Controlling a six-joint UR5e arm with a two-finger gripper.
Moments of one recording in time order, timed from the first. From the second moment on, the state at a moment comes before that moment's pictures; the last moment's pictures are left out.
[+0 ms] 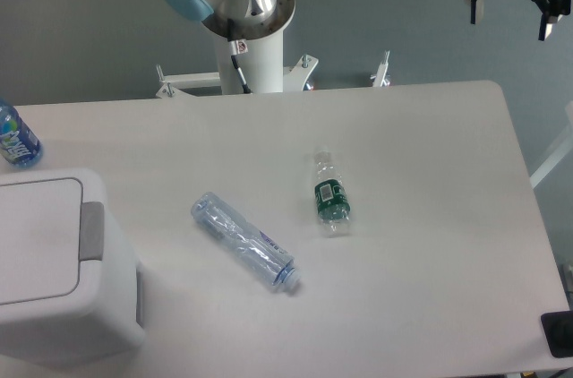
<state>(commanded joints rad) 2.94 -1.61 -1.40 -1.36 1.49 1.62</state>
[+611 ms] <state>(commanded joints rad) 2.80 -1.64 -1.41 -1.27 1.50 1.14</state>
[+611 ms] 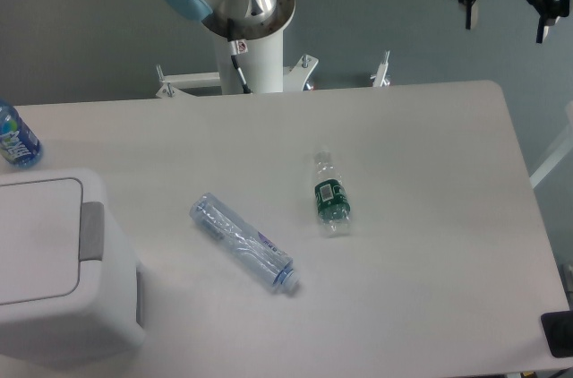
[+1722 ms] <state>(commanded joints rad) 2.32 -1.80 -1.41 -1.08 1.23 0.08</state>
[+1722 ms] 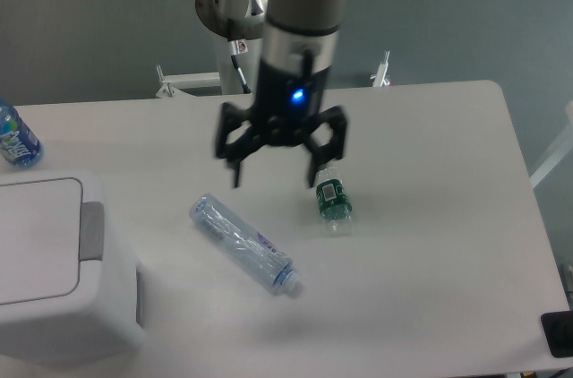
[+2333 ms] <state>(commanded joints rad) 2.23 -1.84 -1.42 -1.01 1.21 -0.05</state>
